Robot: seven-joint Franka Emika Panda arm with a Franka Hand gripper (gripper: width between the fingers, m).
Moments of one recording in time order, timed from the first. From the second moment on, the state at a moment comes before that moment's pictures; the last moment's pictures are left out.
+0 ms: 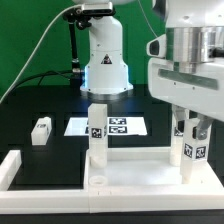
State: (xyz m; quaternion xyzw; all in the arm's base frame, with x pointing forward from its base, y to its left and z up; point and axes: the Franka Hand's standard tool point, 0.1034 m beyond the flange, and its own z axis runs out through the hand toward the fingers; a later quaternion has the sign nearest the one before) arm 0.640 0.103 0.112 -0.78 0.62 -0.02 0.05
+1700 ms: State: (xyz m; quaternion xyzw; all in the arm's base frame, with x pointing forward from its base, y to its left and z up) arm 0.633 0.100 0.103 -0.98 0.19 -0.01 0.05
